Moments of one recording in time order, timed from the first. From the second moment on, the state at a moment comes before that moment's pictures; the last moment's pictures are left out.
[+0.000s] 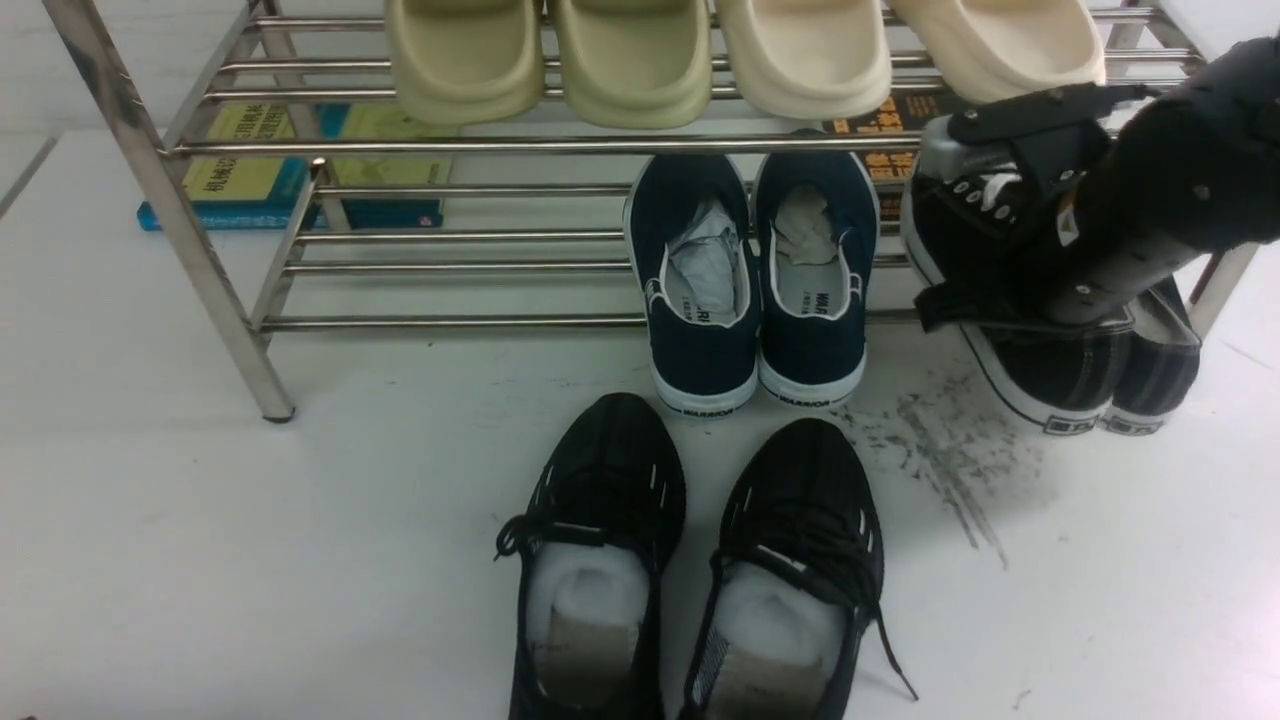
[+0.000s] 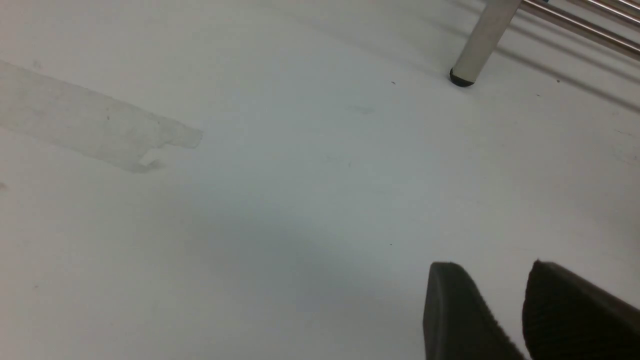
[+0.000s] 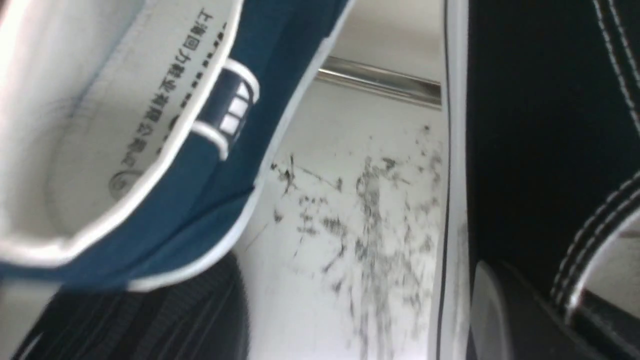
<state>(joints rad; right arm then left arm) 0.39 1.65 -1.28 -0.20 0.73 0.35 0.05 -0.01 0.00 0.15 0.45 -0.45</state>
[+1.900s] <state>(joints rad) 0.39 1.08 -0.71 0.40 0.93 0.12 0.05 -0.01 0.00 0.15 0.45 -0.45</state>
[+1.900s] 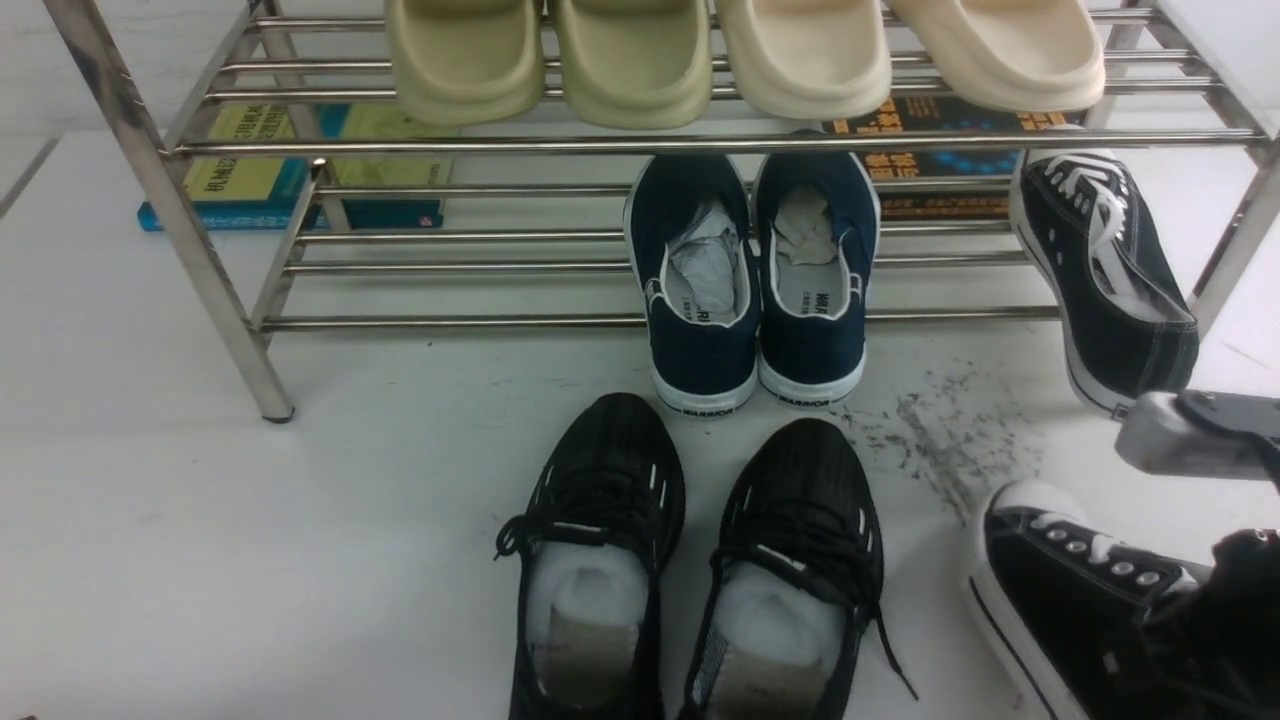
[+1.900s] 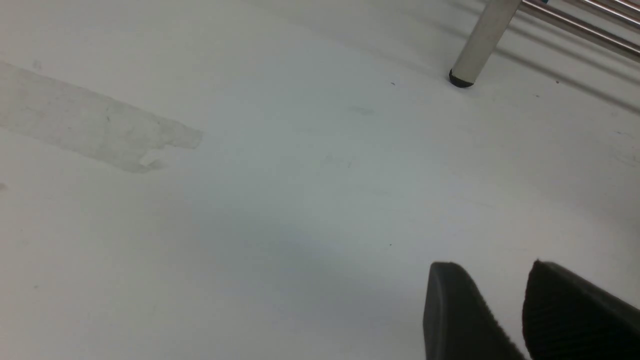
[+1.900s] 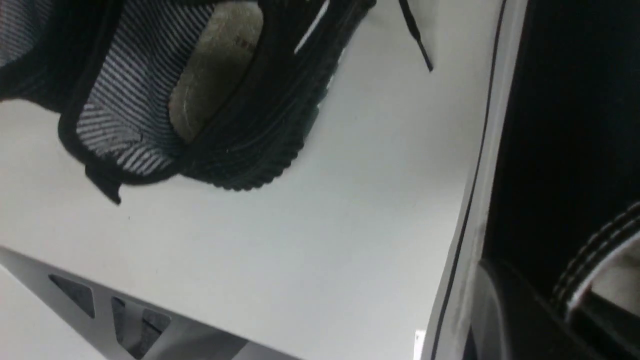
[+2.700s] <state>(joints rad) 0.52 1.46 -0.97 0.39 0.88 0.10 0.05 -0.01 0.00 0.15 0.45 -0.45</state>
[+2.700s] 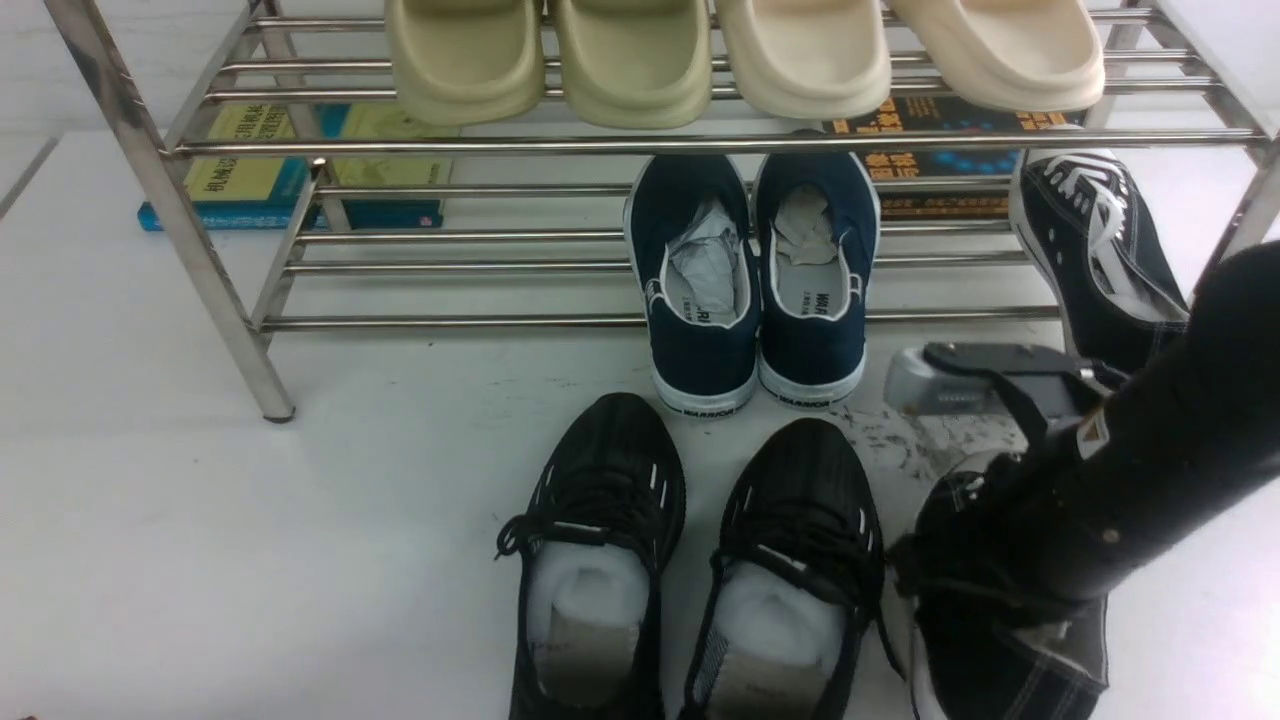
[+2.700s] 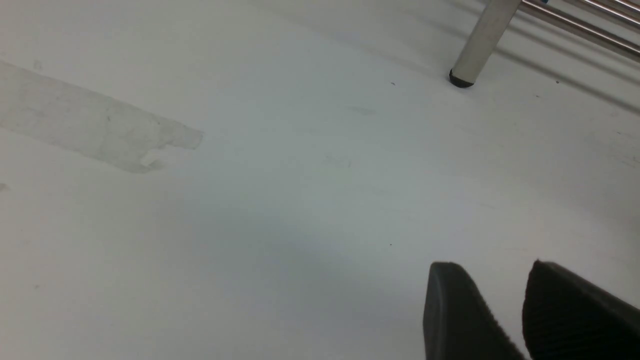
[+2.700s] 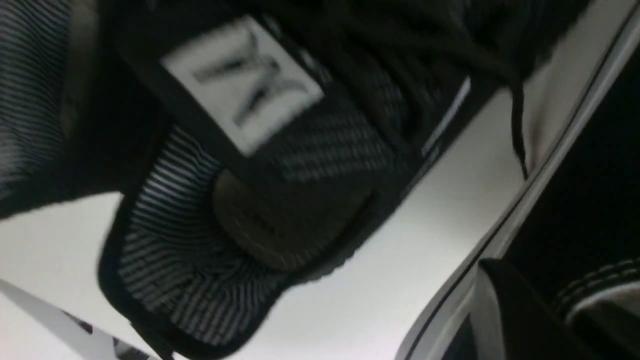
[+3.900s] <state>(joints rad) 0.53 1.63 -1.13 0.39 1.03 0.03 0.05 -0.01 0.00 0.15 0.45 -0.45</state>
